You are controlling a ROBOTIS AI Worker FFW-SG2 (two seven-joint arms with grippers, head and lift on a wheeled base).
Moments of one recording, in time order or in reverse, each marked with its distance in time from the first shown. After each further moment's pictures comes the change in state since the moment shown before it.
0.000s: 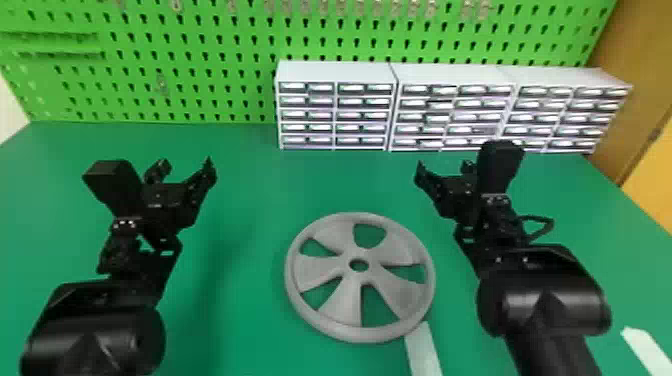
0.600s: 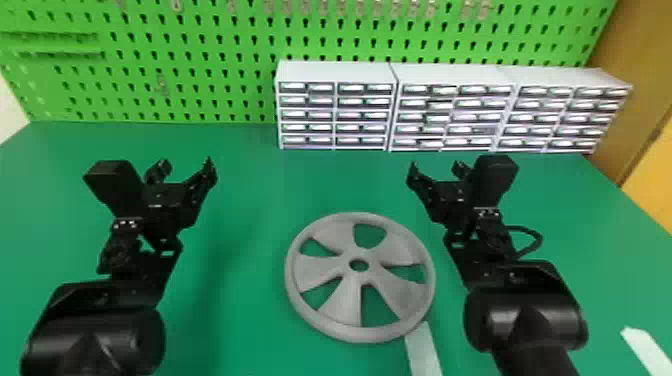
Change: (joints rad) left arm 0.000 0.000 -0.002 0.001 -0.001 0.000 0.000; right arm -0.004 0.000 0.035 0.138 -0.036 -0.256 0.010
